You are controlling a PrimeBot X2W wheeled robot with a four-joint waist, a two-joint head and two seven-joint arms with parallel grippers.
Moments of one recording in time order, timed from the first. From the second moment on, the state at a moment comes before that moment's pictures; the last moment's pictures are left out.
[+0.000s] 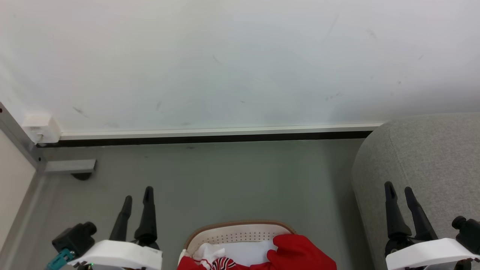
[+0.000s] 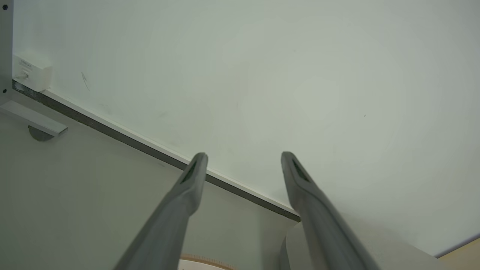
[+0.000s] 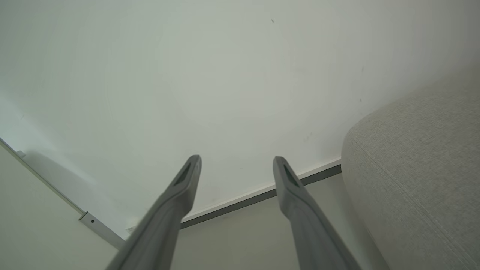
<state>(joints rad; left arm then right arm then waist) -0.10 0.04 -0.03 0.15 -0.65 -0.04 -0.12 -0.12 -0.07 0.08 0.20 0.75 0.13 -0.12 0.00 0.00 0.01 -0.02</state>
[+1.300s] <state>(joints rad) -0.10 0.04 -0.08 0.17 -0.25 0.03 -0.22 -0.13 -0.07 0.12 0.22 0.35 0.13 -0.22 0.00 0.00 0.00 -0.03</state>
